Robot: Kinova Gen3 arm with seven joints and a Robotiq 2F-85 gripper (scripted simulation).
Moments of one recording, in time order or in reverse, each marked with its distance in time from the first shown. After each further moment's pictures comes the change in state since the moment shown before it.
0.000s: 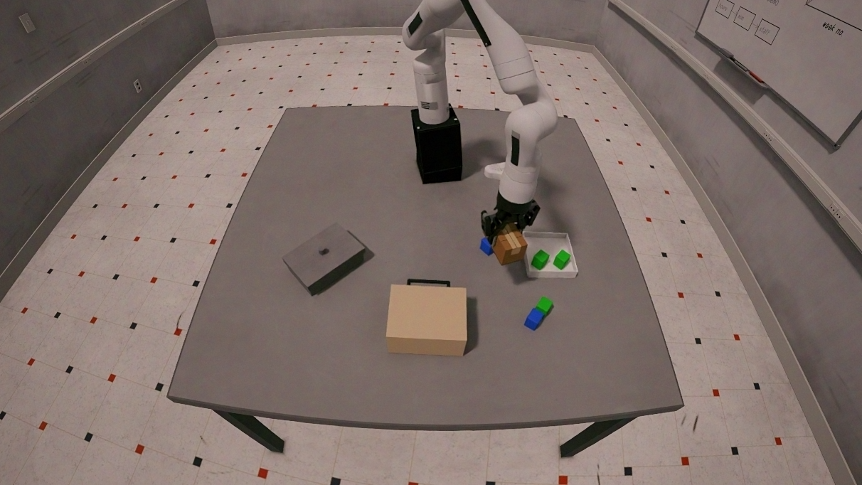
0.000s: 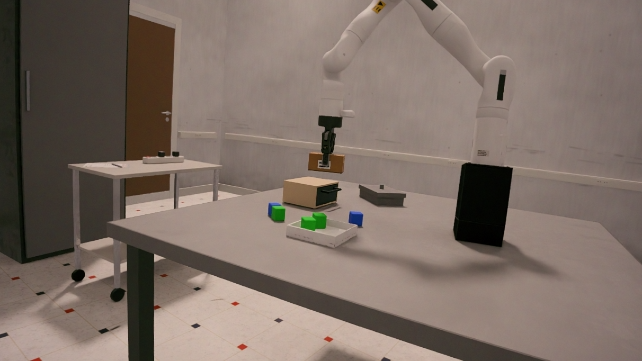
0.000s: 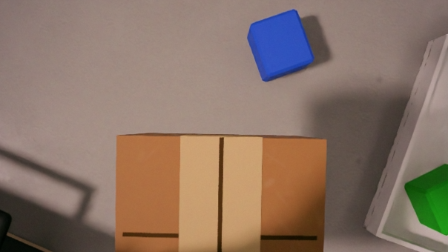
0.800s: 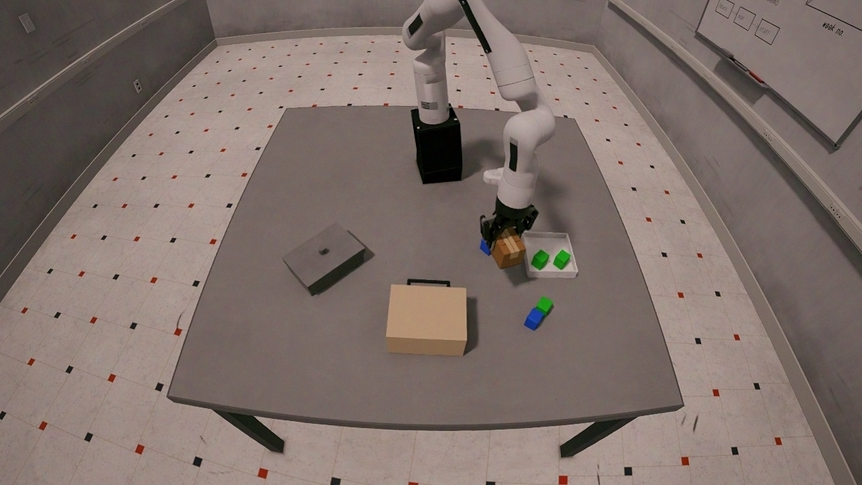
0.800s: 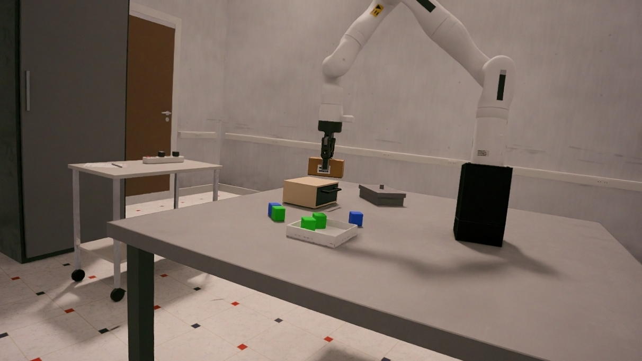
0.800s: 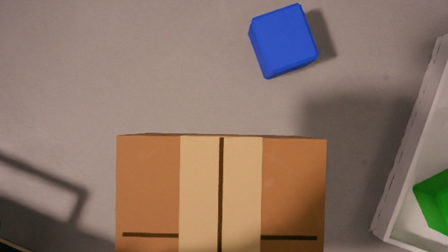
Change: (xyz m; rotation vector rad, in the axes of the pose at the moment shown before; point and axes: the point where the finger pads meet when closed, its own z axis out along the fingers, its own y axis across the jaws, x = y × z) arm 0.000 0.000 0.015 -0.002 -0.002 0.001
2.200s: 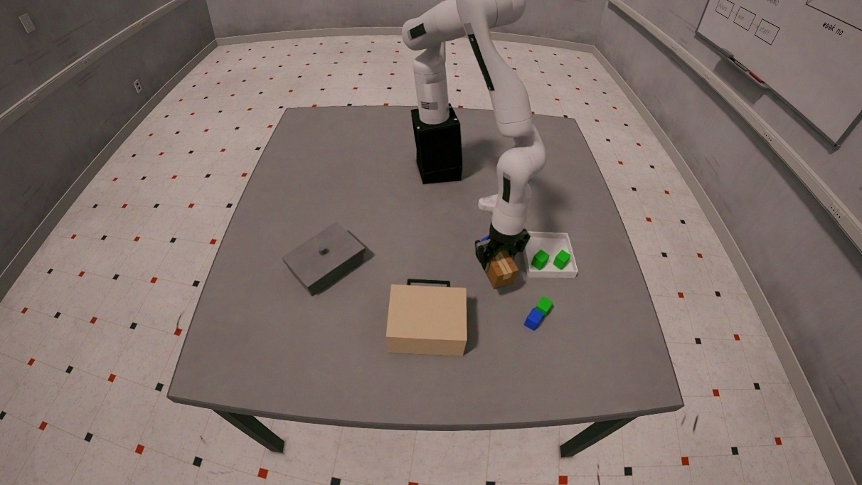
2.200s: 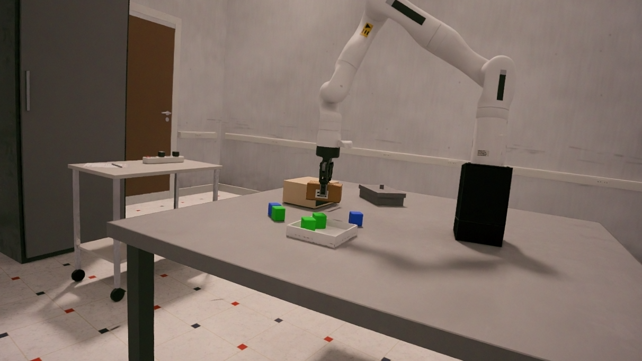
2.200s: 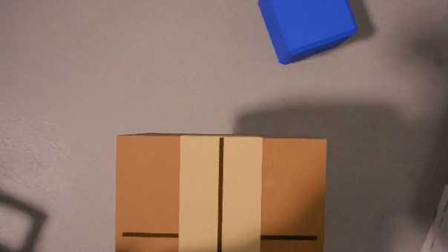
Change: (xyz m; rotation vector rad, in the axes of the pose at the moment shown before) arm 0.000 -0.001 0.081 0.000 0.000 0.000
